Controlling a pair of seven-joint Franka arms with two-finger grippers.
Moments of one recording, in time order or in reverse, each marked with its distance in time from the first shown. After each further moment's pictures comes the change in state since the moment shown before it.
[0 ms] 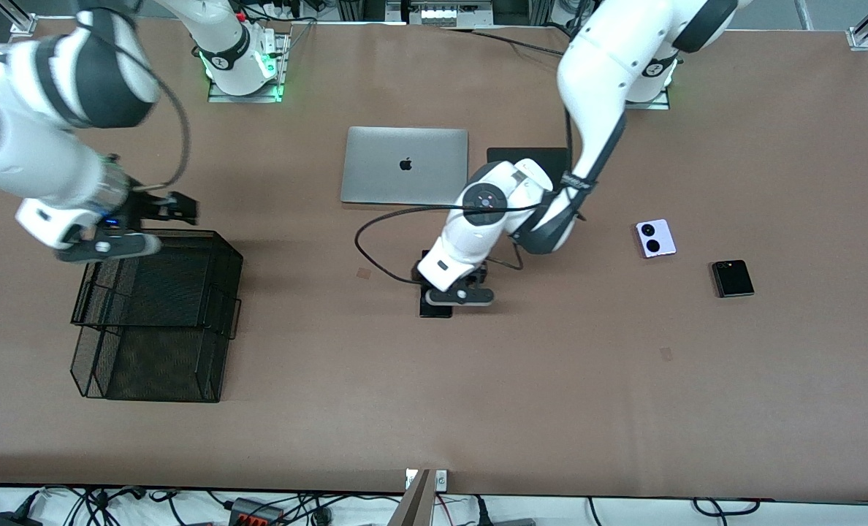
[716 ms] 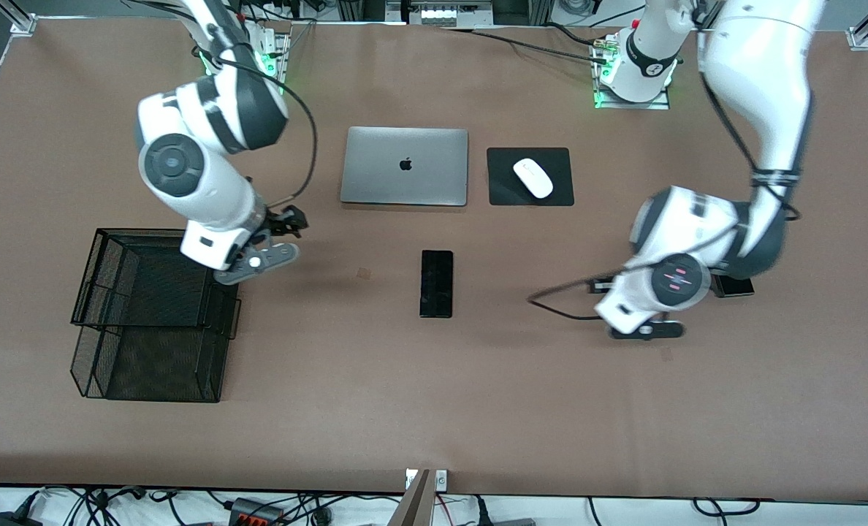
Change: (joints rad) left arm 0.450 -0.204 0.014 -0.172 0.156 -0.499 0.381; right arm 0.237 0.189 0.001 0.065 0.021 0.164 0.006
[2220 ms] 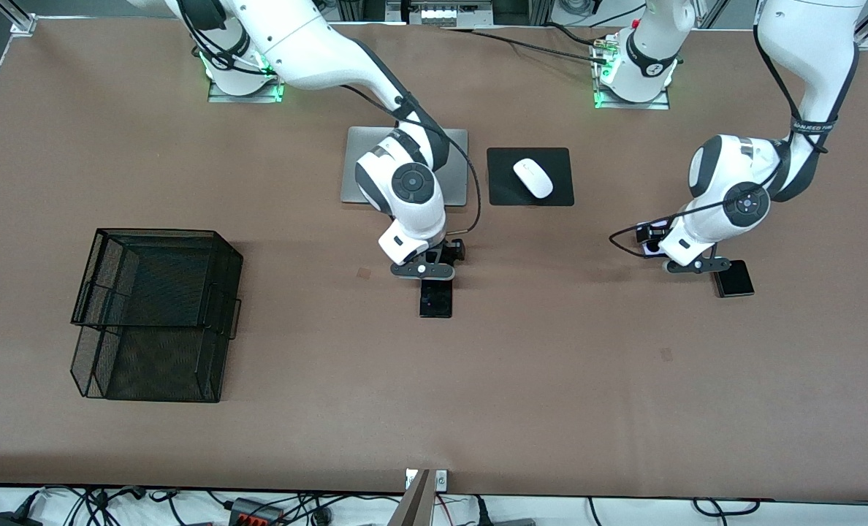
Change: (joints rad) left arm 0.228 -0.264 -0.023 -0.733 -0.002 0.589 0.092; right arm 0.357 0.522 -0.007 0.282 0.023 0.408 0.830
